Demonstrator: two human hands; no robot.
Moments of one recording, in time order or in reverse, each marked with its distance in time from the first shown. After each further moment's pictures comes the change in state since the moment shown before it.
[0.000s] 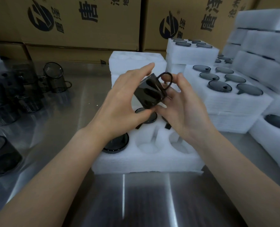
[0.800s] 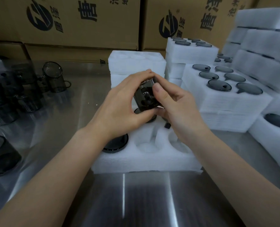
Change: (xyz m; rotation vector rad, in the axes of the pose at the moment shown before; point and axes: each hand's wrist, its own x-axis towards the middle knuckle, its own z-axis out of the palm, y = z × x) left_hand 0.000 0.004 -0.001 -0.035 -0.006 -0.045; right_hand -0.007 0.003 0.010 -0.303 0.043 -0.083
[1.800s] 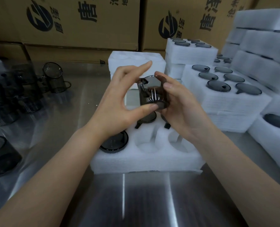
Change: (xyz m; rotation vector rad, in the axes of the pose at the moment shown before) left_hand -0.001 -0.004 -0.005 -0.200 -0.031 -0.006; right_hand 0.009 -0.006 -0.013 0.186 -0.098 0.131
